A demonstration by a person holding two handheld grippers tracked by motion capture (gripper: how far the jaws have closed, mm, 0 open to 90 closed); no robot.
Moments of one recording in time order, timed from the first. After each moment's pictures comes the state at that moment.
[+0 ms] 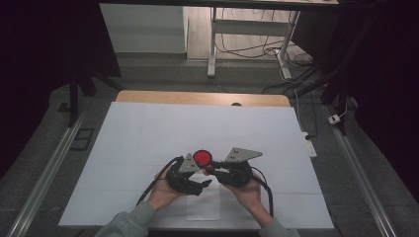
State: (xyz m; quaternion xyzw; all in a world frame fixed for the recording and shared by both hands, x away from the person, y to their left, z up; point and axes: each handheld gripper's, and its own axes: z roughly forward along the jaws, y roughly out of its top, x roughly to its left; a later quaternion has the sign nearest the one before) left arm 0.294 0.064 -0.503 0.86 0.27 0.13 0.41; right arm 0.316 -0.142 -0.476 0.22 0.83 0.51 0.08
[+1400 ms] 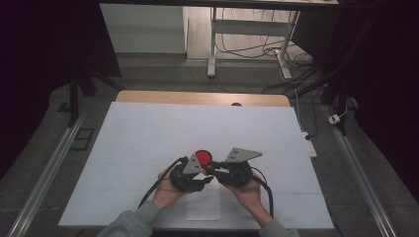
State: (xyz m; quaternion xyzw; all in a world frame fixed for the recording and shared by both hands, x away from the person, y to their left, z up) left arm 0.296 0.056 -0.505 0.87 0.25 0.14 0.41; right arm 0.315 -0.142 -0.477 0.22 0.83 0.51 0.08
